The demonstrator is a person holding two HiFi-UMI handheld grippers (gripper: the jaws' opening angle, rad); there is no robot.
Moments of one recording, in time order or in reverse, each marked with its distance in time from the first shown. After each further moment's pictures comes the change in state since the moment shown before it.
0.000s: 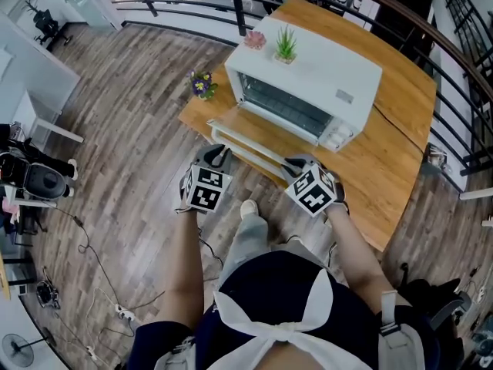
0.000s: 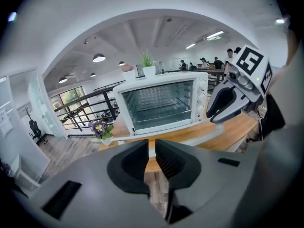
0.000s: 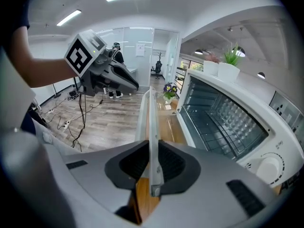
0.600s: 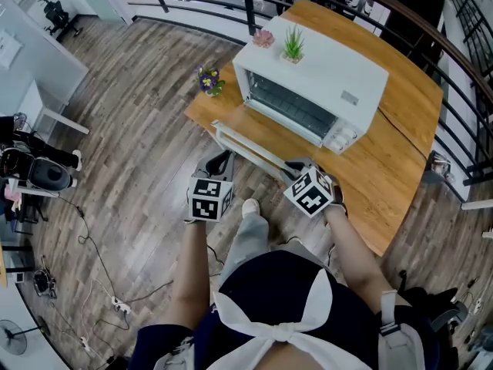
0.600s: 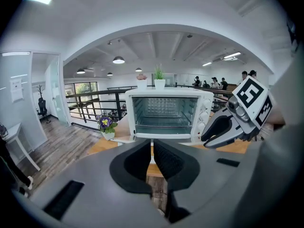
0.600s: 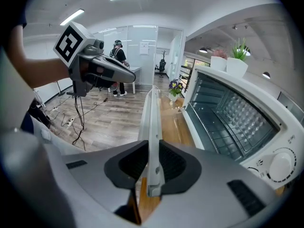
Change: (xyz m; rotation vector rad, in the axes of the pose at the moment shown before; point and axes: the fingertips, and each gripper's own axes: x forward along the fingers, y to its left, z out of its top) left arm -0.028 -0.013 0.000 -0.247 -0.137 0.055; right arm 0.011 0.016 -0.011 -0.026 0.018 0.041
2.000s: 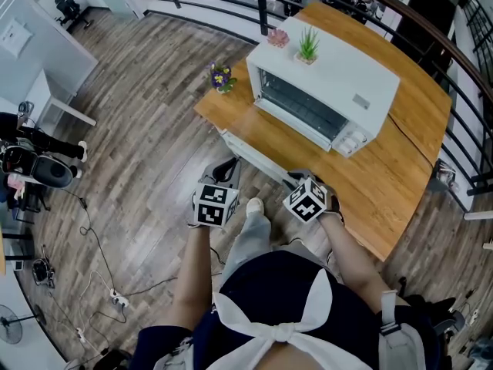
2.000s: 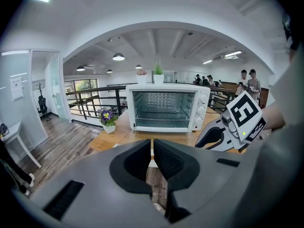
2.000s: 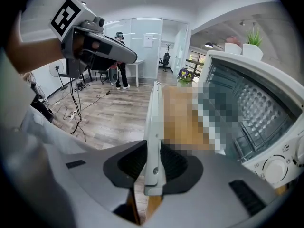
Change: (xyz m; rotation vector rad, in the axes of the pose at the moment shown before) left arm -0.014 -0.004 -0.025 -0.006 0.040 -0.006; right arm 0.038 0.032 -0.031 -0.033 0.072 0.027
